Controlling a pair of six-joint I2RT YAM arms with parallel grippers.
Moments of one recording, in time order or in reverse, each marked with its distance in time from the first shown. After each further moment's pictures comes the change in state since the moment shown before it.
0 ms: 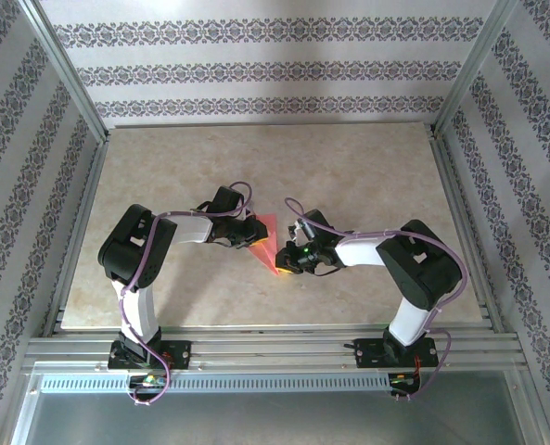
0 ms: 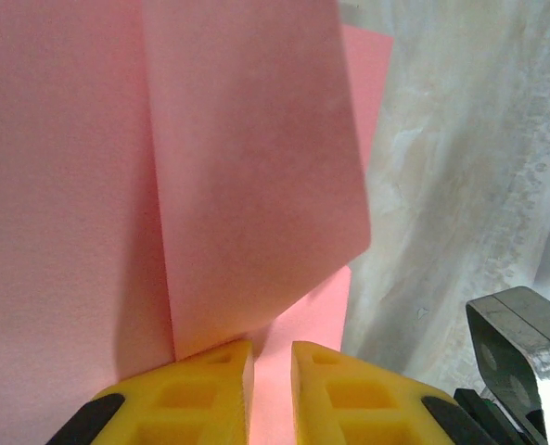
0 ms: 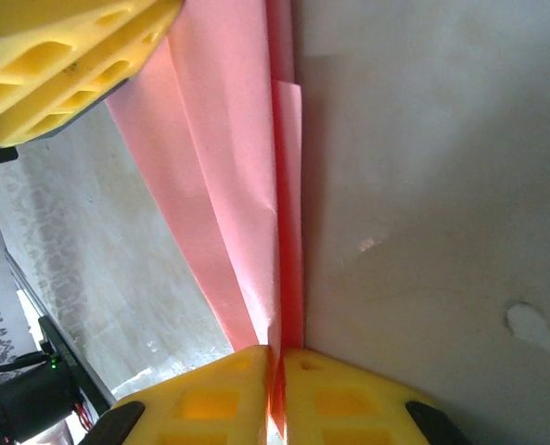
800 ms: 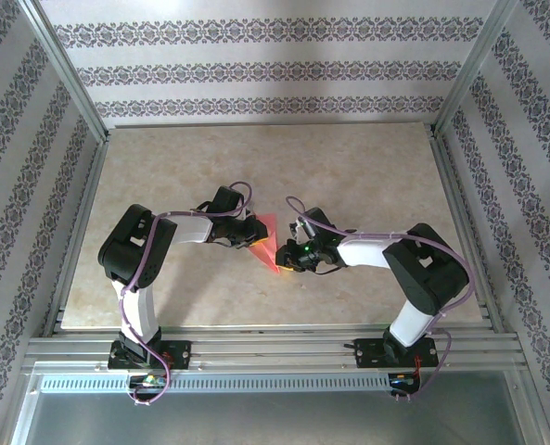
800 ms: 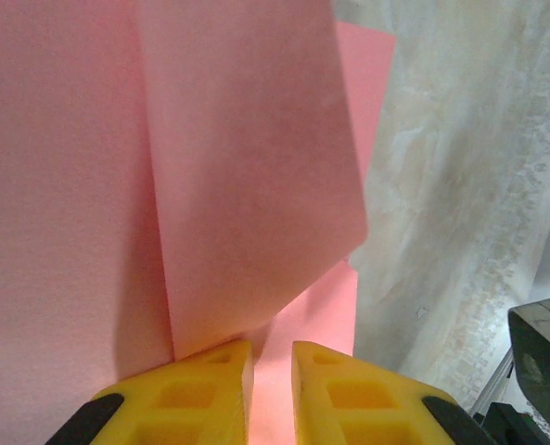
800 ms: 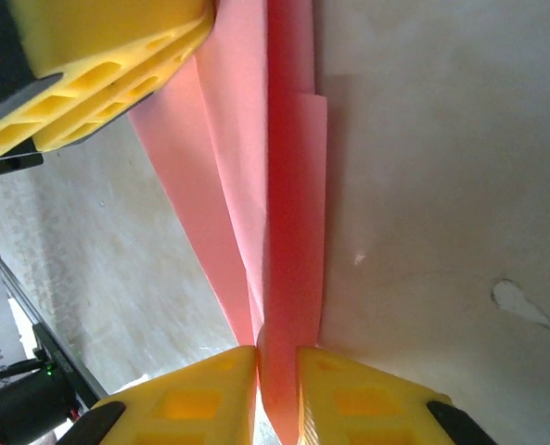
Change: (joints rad) left arm 0.000 0.000 0.000 0.000 0.000 0.000; right arm -0.002 -0.046 0.010 -0.047 0.037 -0.006
